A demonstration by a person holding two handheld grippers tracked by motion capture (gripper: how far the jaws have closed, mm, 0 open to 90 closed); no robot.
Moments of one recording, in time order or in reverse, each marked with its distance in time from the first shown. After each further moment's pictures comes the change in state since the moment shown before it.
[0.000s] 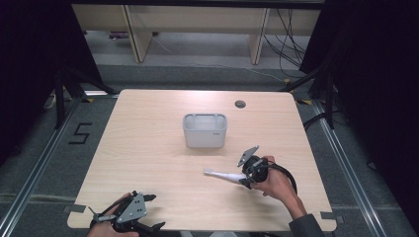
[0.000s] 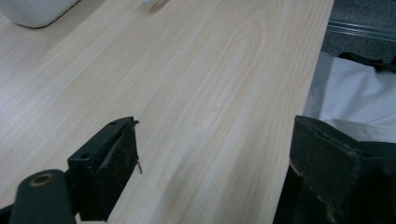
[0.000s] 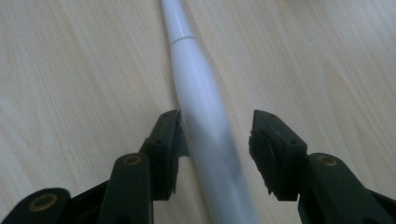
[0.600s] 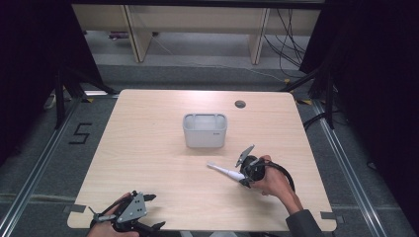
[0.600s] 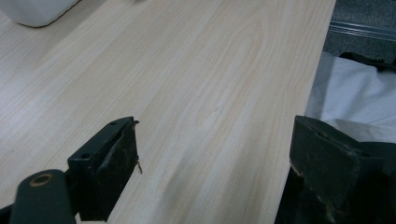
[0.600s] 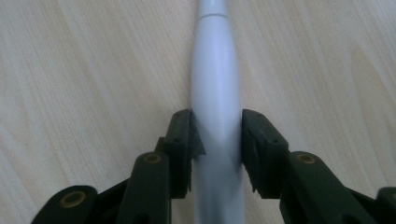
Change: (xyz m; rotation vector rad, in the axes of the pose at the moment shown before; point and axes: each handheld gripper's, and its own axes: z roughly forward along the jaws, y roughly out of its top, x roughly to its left) left arm 0.000 0.000 0.000 0.005 0.001 0.000; right arm -0.004 0.002 0.013 0.074 0.042 0.004
